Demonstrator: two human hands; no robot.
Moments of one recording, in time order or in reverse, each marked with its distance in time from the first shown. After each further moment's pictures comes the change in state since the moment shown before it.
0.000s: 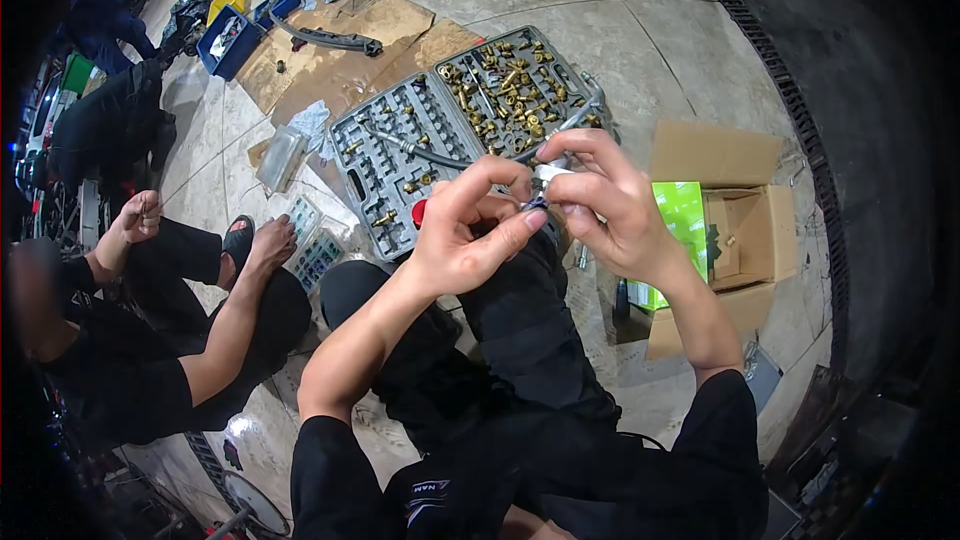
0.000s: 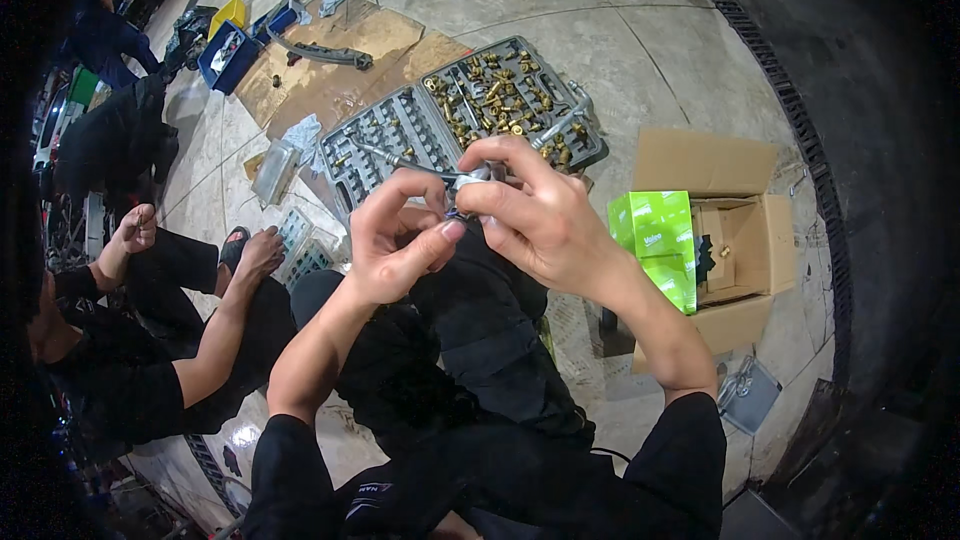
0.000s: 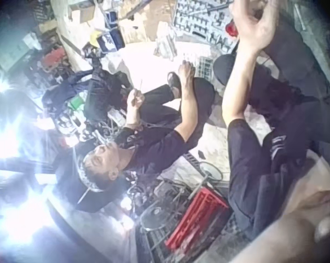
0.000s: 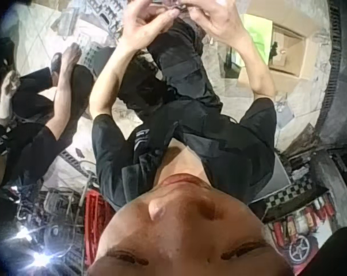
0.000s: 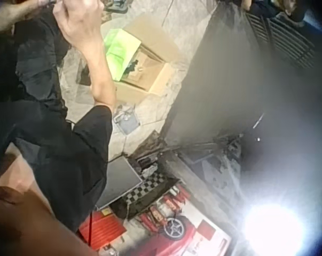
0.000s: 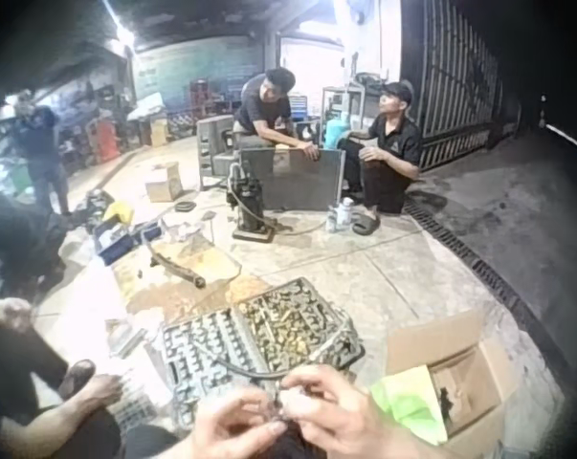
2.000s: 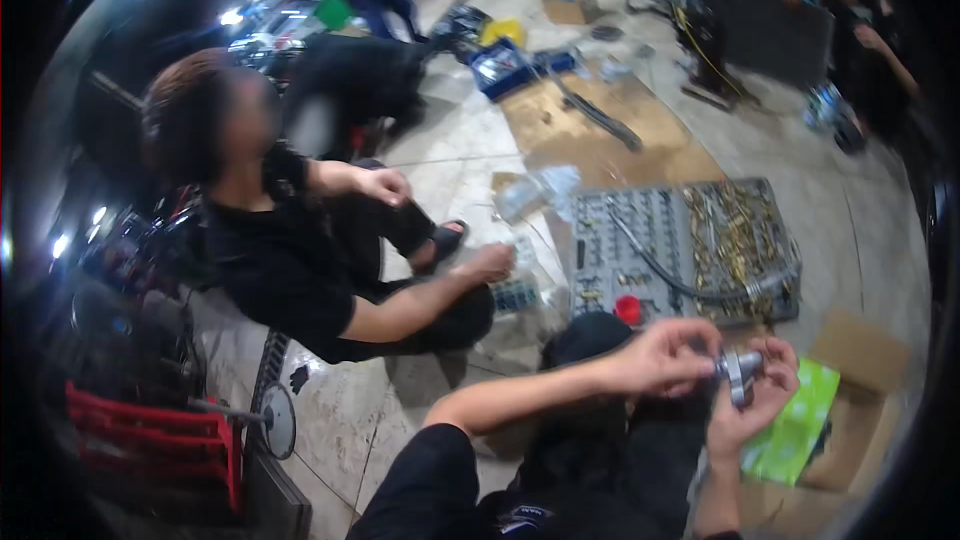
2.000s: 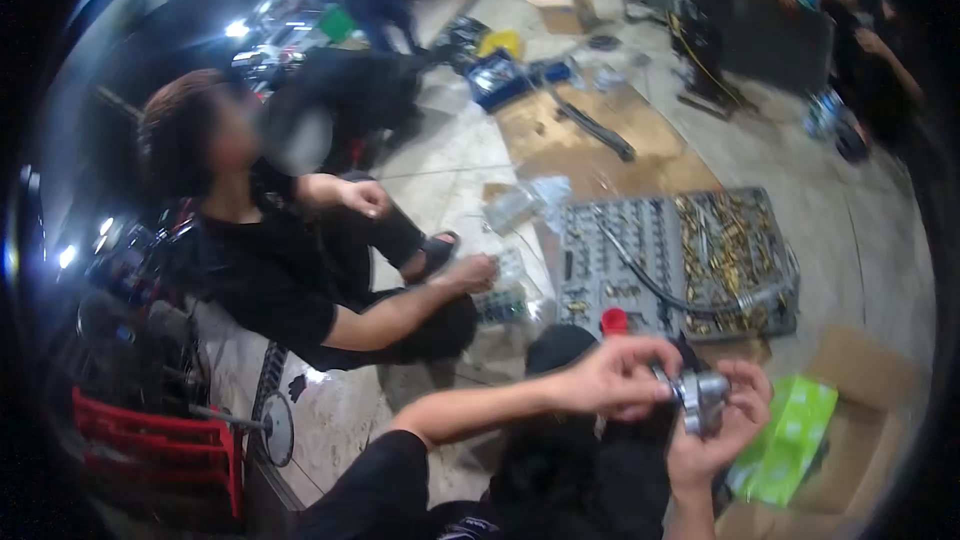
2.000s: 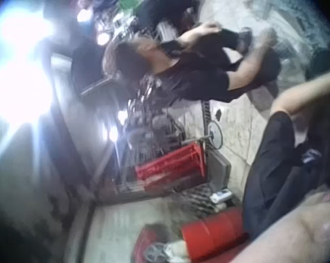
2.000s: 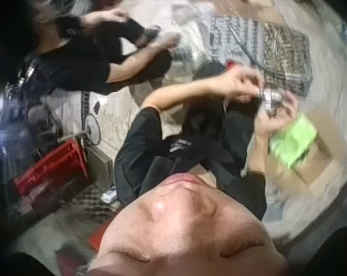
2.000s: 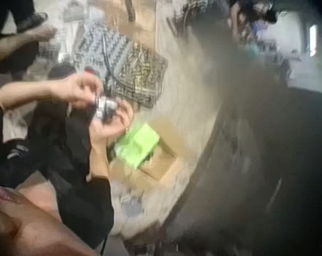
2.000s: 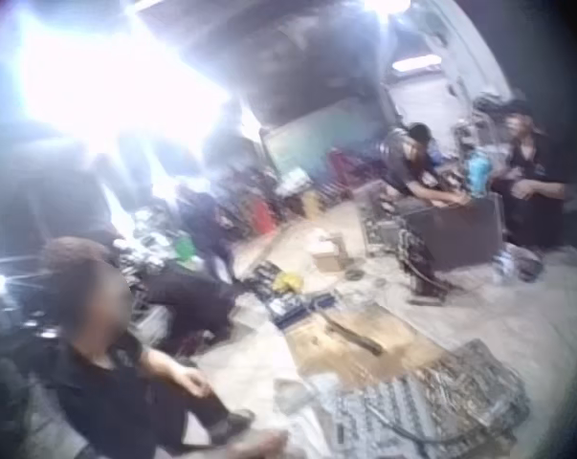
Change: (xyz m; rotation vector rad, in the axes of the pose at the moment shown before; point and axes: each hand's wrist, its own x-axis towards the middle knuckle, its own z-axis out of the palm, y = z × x) left_hand -0.058 0.030 -0.003 -0.259 -0.030 -0.375; right_hand -0.044 -0.058 0.080 0.251 0.626 0.202
